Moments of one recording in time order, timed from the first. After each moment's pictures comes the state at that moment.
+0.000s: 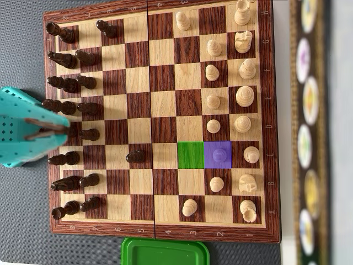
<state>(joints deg) 5.4 191.8 153.1 53.9 86.9</state>
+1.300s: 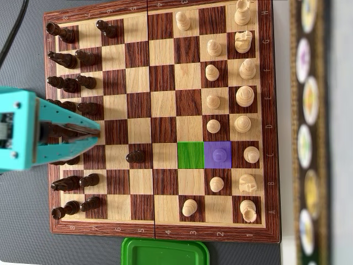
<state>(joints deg) 5.5 164.4 144.1 55.4 86.9</state>
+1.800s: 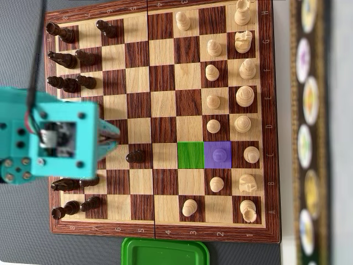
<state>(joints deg) 7.0 144.7 134.9 55.4 86.9</state>
